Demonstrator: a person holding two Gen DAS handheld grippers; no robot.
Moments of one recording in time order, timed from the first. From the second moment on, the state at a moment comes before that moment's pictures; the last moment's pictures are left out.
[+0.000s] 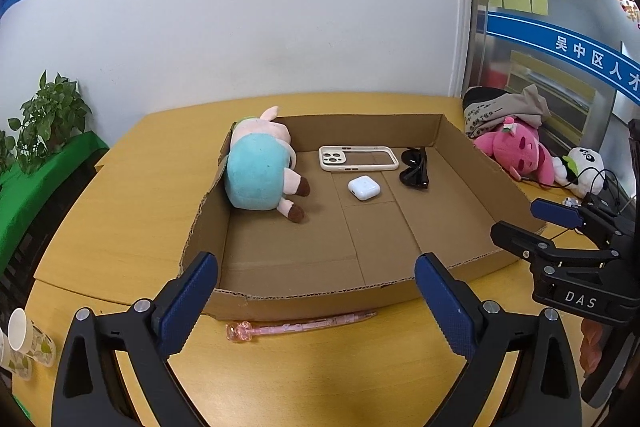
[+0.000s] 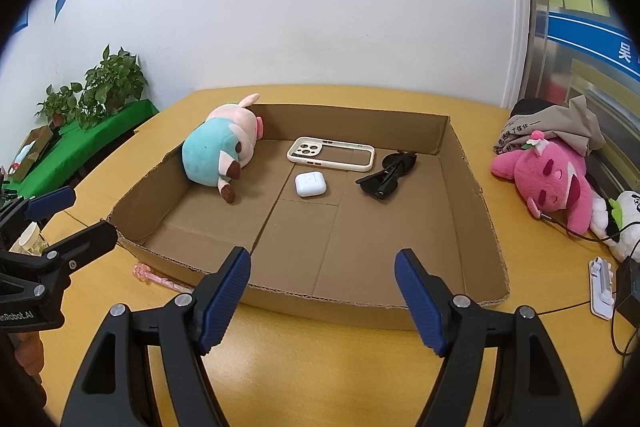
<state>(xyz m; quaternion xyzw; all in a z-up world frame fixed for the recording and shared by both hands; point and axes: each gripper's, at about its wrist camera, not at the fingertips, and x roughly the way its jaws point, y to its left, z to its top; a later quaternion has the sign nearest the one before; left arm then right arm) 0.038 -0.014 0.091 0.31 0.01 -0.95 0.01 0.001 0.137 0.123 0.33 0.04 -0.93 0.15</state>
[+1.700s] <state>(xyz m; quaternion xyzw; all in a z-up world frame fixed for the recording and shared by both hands) 0.027 -0.034 -0.038 0.47 -0.13 -0.84 -0.24 0.021 0.139 0.049 0.42 0.01 -0.89 0.19</state>
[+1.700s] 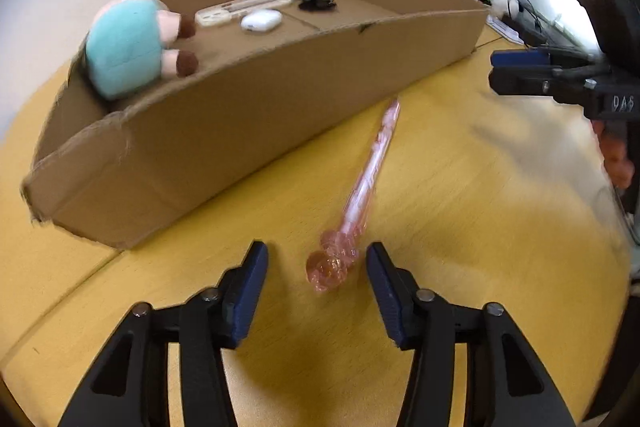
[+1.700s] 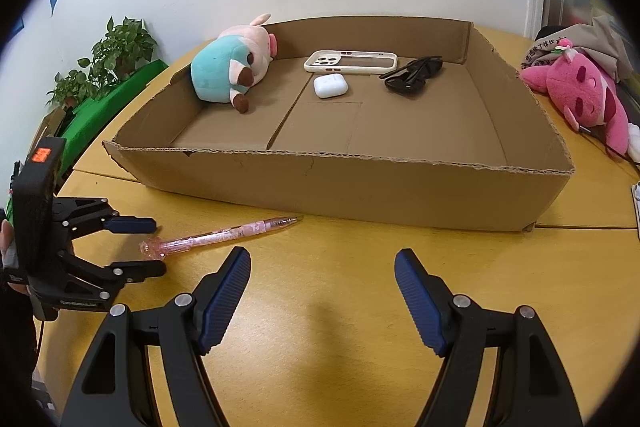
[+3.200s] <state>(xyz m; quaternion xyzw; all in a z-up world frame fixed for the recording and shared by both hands) 0.111 0.015 0.015 0.41 -0.01 -0.89 -0.21 0.027 0.094 0.069 0.45 -0.19 -0.79 0.36</state>
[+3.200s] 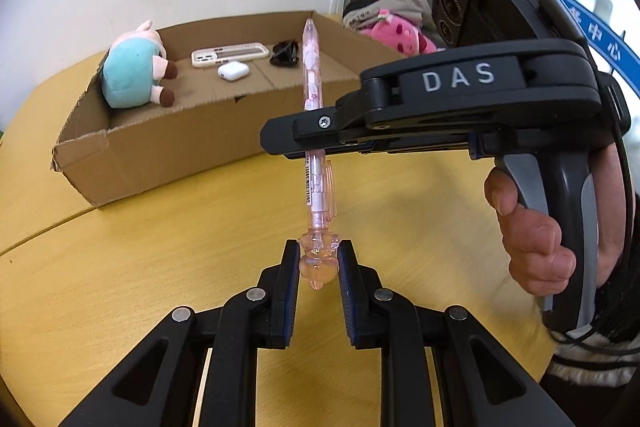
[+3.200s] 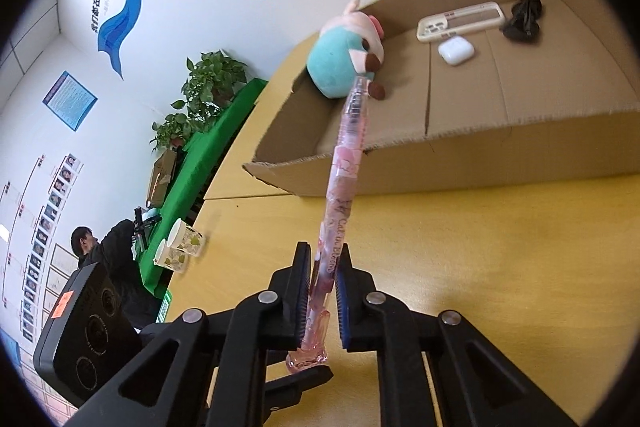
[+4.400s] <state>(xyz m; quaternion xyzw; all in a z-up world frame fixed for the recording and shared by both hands) -0.033 0.004 0.111 0.37 0.08 -0.90 -0.20 -0.103 0.088 0.194 0.38 -0.12 -0.83 0.39</state>
